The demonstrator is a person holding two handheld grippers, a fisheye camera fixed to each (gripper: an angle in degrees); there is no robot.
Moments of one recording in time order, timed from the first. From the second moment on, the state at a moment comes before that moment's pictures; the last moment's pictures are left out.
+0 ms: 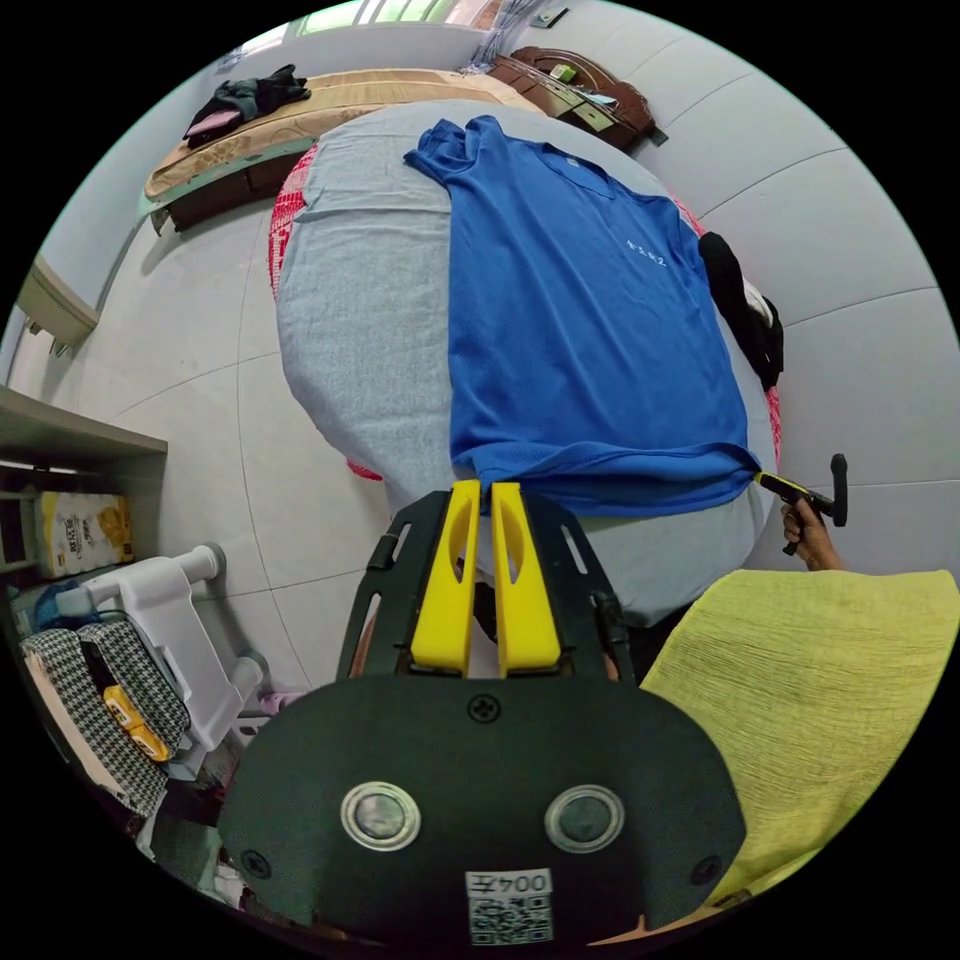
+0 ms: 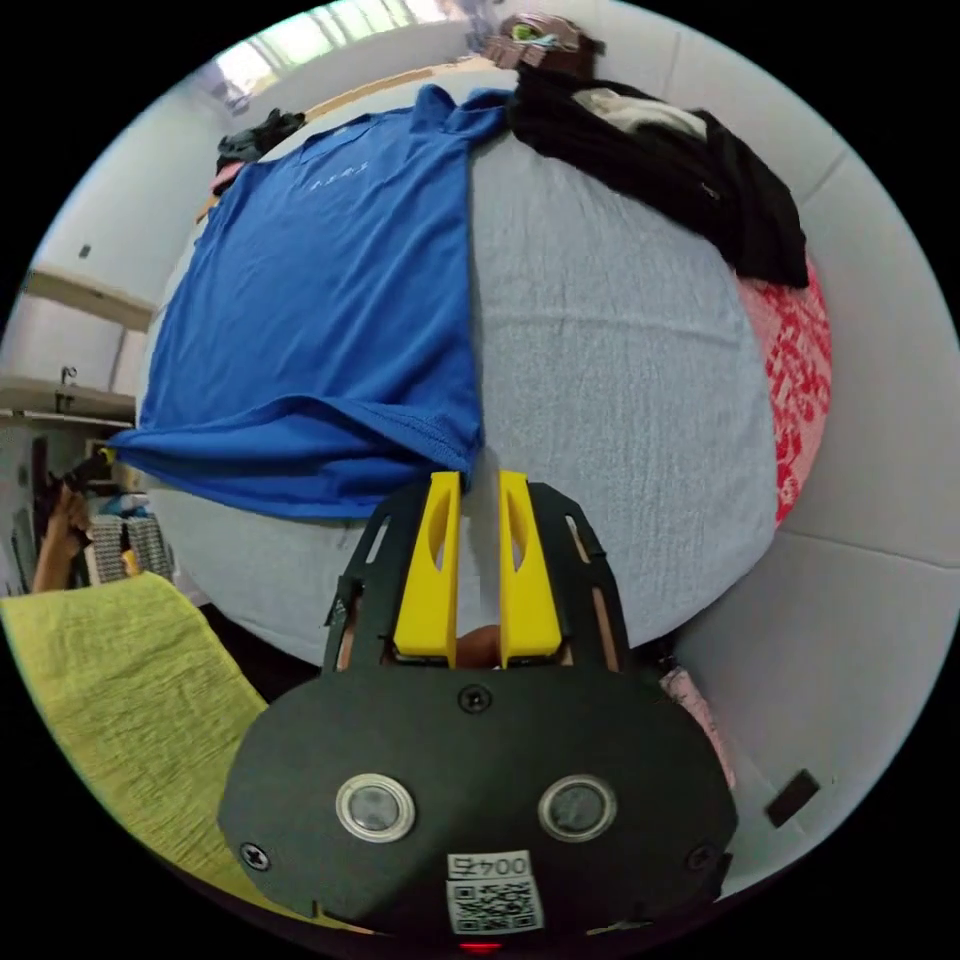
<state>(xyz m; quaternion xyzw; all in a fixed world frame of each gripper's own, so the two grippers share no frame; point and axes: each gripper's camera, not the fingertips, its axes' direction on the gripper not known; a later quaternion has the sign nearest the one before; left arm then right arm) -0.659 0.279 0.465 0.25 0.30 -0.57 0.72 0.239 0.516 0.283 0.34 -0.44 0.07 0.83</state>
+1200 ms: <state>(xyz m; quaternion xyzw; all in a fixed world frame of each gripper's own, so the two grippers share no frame) -0.548 0.520 0.011 0.68 0.11 -0.42 0.59 0.565 0.928 -0.017 0.77 -0.42 0.12 0.47</state>
